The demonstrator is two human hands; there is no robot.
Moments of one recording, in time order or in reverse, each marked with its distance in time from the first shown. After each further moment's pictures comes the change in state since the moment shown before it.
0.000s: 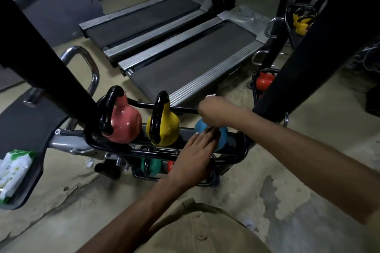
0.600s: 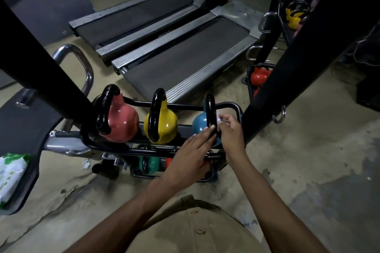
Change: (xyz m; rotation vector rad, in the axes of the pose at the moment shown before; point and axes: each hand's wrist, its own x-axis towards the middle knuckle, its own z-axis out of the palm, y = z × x) left_hand -0.018 -0.011 0.000 -0.174 0.025 0.050; right_hand -0.071 -0.062 0.078 1.721 0.736 0.827
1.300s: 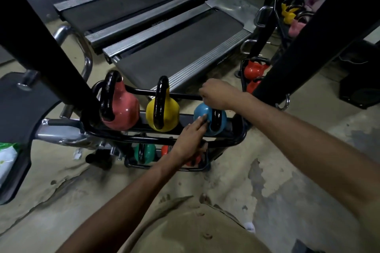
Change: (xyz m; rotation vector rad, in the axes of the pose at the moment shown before) left_hand 0.019 -0.056 0.045 -0.036 -0.096 -0.116; right_hand 0.069 -0.086 0.043 -1.710 -0.646 -0.791
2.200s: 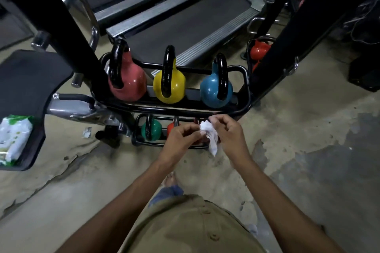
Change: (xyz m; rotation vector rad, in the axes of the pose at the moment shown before) left_hand -0.133 0.049 -0.024 -1.194 0.162 -0.471; right_hand -0.162 -0.159 0.092 1.607 0.472 0.656
